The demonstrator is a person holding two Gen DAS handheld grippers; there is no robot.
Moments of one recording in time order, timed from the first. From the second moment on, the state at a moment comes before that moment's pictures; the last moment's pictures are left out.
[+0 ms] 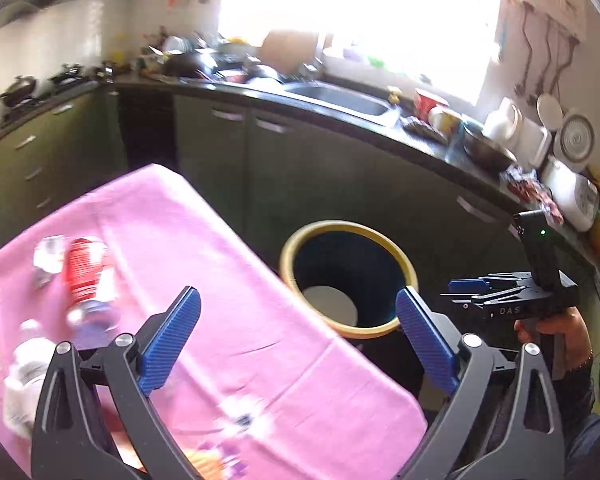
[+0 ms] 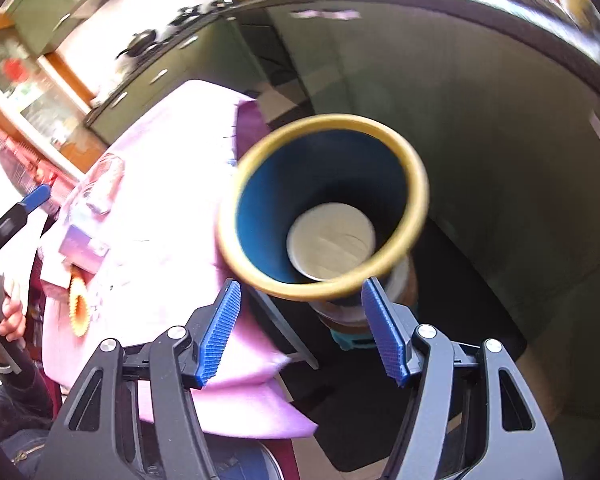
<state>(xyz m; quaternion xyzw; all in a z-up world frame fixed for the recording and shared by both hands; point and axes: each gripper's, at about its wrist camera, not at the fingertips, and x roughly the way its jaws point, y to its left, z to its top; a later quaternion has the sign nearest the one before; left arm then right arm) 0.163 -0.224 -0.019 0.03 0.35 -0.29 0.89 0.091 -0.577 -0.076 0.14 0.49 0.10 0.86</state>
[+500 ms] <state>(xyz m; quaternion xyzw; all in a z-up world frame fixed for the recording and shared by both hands) 0.084 -0.014 -0.016 -0.06 0.32 -0.08 0.94 0.138 -0.323 -0.061 -0.04 0.42 0.36 0.83</state>
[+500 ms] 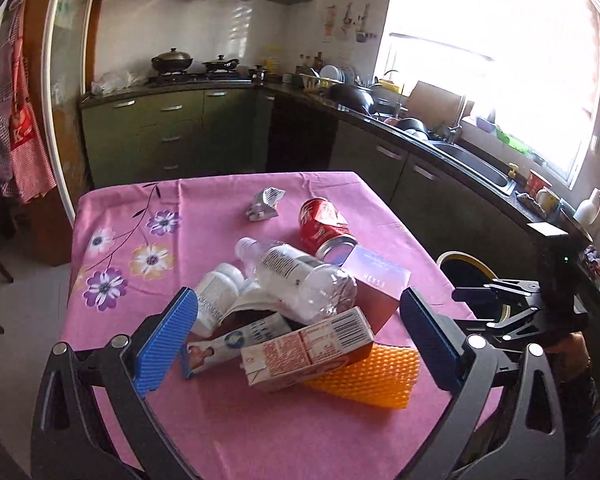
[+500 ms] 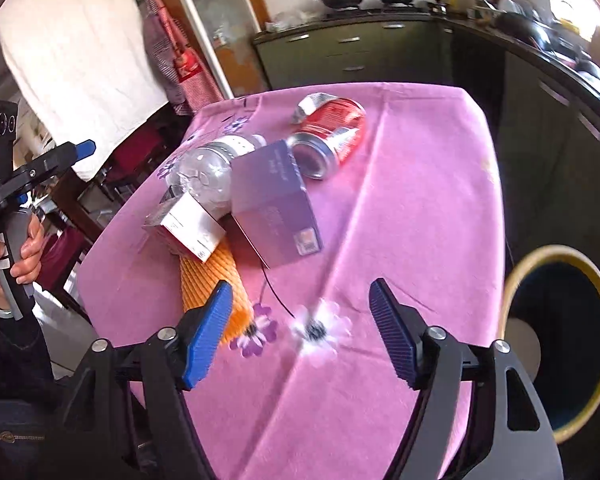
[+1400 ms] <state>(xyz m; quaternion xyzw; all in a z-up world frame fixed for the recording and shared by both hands) 0.077 0.007 -0.060 -0.10 0.35 -0.07 0.93 0.187 -0.268 -0.090 -0.08 0.41 0.38 0.83</state>
